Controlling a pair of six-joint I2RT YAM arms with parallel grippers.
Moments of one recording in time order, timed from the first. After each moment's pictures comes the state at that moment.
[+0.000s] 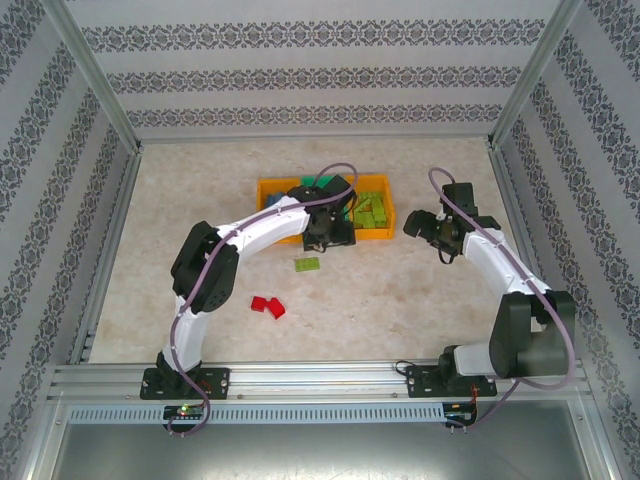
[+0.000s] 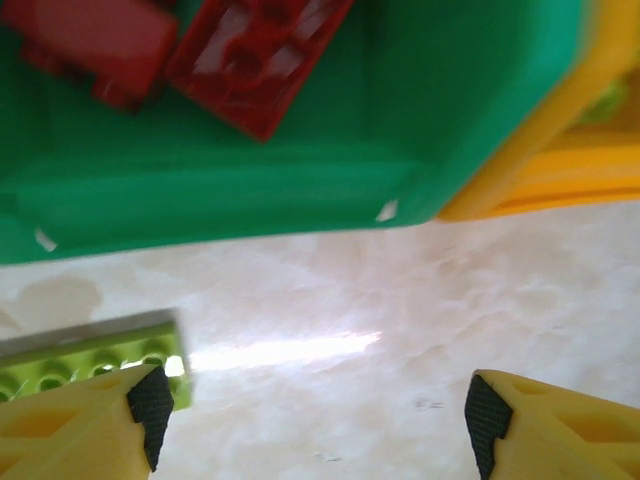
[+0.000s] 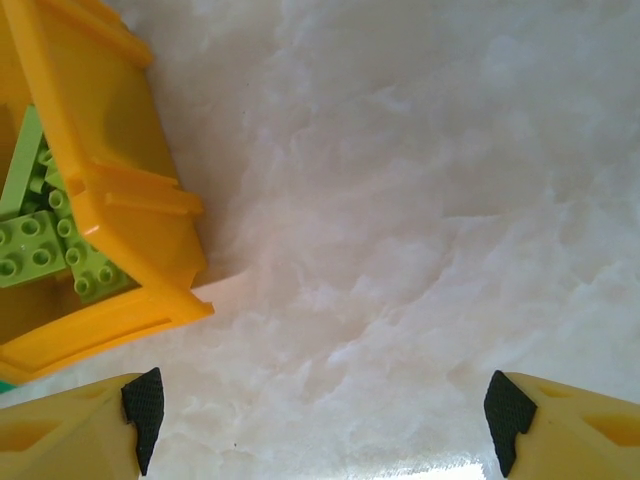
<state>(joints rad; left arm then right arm) -0.72 2.07 1.69 -0.88 0.04 -0.82 0.04 1.36 0.89 -0.55 -0.12 0.47</state>
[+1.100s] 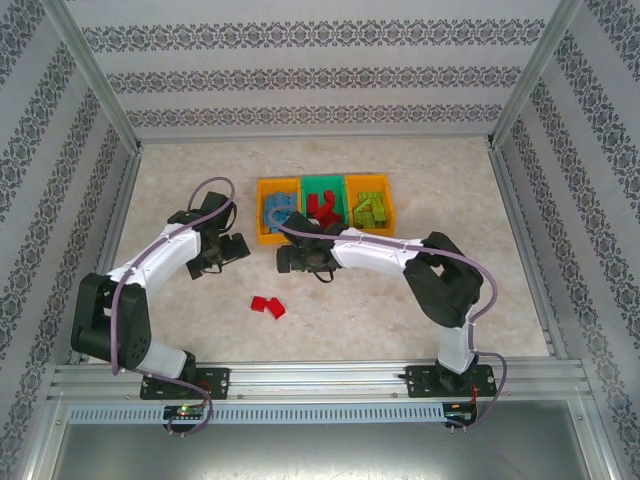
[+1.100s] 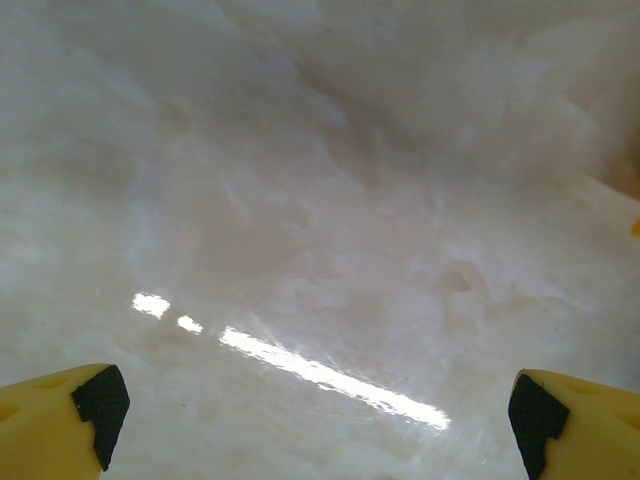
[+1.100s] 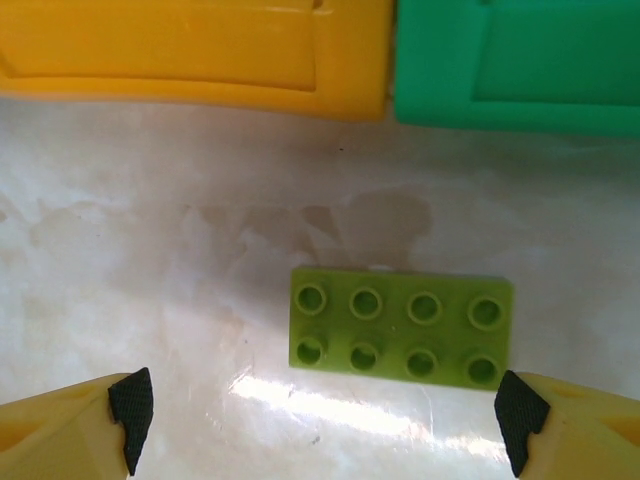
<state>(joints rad) -0.21 1.45 0.98 -0.86 -0.08 -0.72 0.88 1.94 1.34 -0.54 0.07 0.77</state>
